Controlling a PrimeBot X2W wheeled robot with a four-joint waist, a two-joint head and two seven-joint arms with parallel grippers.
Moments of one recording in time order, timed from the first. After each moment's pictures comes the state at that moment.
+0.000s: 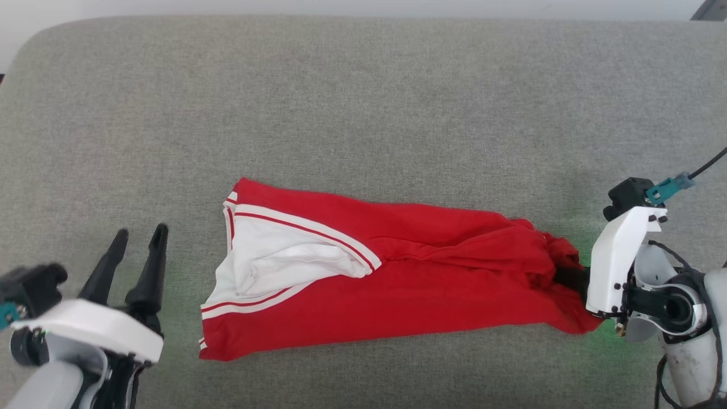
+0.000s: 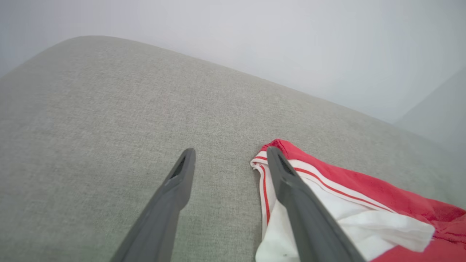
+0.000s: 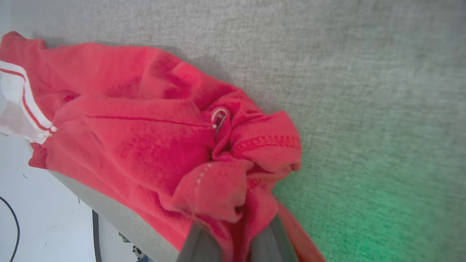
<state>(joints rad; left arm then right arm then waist) -0.22 0.66 -0.45 0.15 -1.04 0.08 -0.26 -0.39 -0.29 0.09 0.28 0.79 0.13 0.98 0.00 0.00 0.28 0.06</state>
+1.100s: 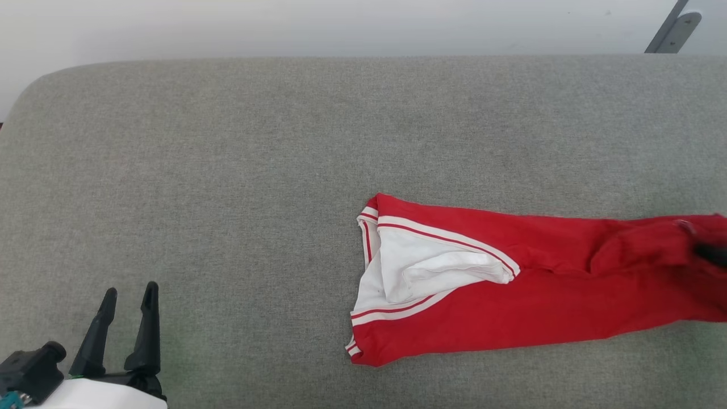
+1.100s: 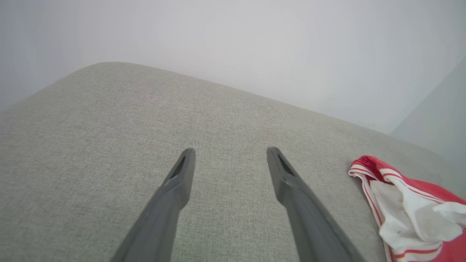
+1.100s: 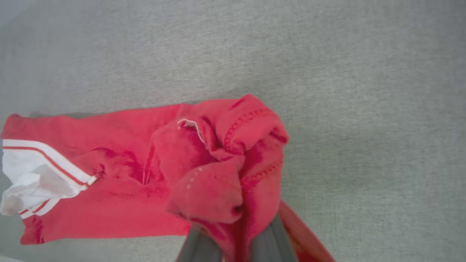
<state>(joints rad) 0.06 0.33 -0.04 0.13 -0.64 -0.13 -0.26 -0.37 -0.52 -0.18 0.32 0.78 0.13 0.97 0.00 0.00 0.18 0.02</state>
